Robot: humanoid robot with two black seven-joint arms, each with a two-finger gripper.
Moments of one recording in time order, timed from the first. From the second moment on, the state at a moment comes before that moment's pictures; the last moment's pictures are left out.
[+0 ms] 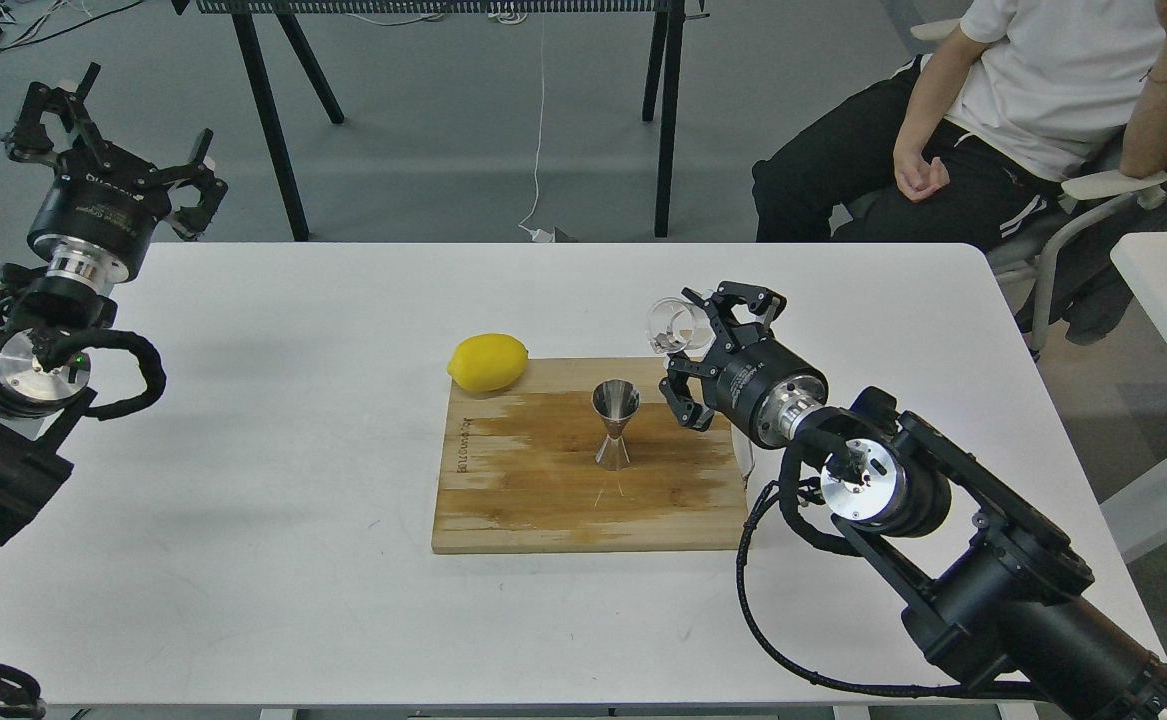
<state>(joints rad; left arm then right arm) -0.71 0.45 -0.90 -0.64 -0.12 -0.49 -0.32 0.42 -0.12 0.87 1.39 -0.27 -0.35 -0.10</state>
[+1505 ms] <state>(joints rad) -0.71 0.46 -0.90 -0.64 -0.13 -0.49 -0.32 0.55 -0.14 0.67 1.38 -0.55 -0.40 -0.10</state>
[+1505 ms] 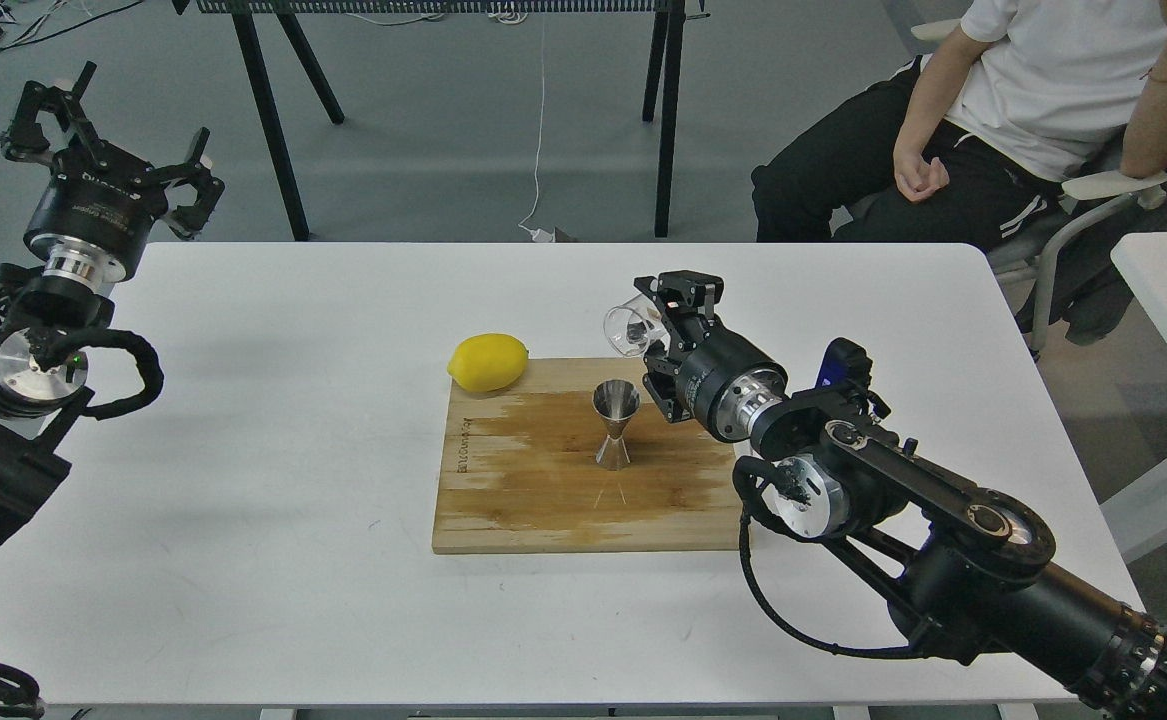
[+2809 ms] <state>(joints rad) -0.71 0.46 -0.90 -0.64 -0.13 -0.49 -0.32 0.59 -0.15 0.50 1.31 -0.76 -0.43 -0.06</state>
